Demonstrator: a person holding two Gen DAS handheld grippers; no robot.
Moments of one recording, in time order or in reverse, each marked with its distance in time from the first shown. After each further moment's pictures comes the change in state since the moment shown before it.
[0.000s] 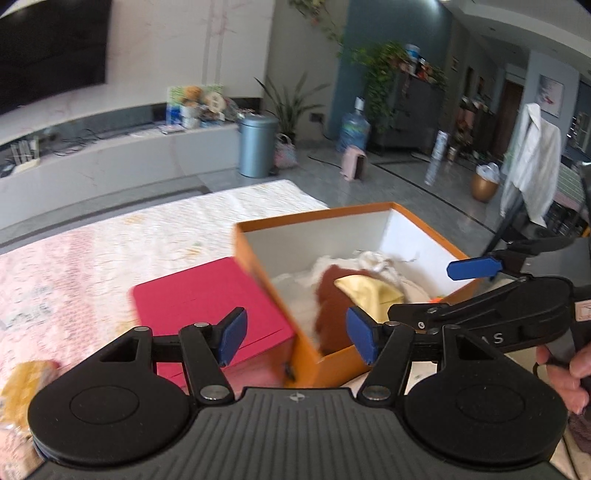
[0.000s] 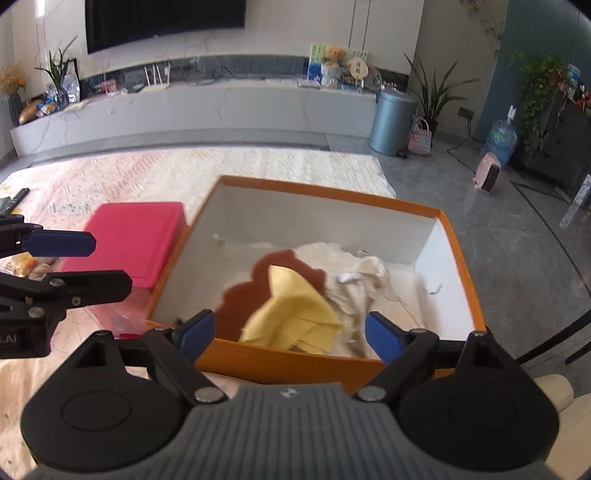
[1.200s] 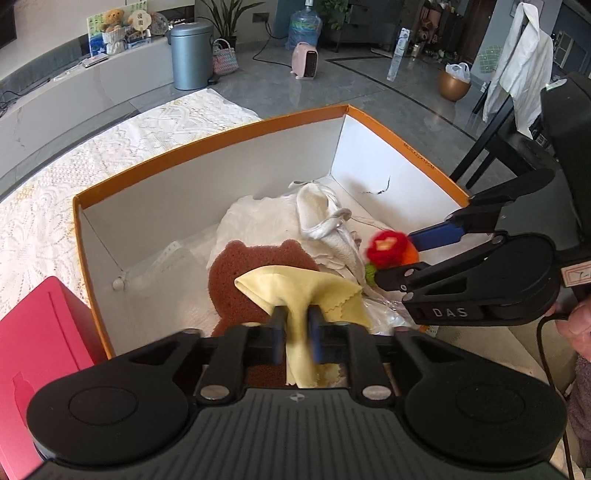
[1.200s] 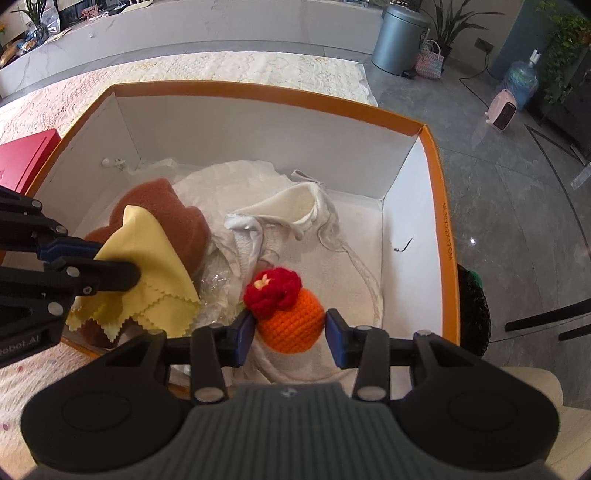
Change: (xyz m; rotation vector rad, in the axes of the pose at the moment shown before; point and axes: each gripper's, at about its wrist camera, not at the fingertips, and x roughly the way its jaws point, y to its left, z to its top) left arm 0.150 -0.070 0.032 0.125 0.356 -0.137; right arm 0.108 -0.108 0.009 -0.035 0.344 -0.010
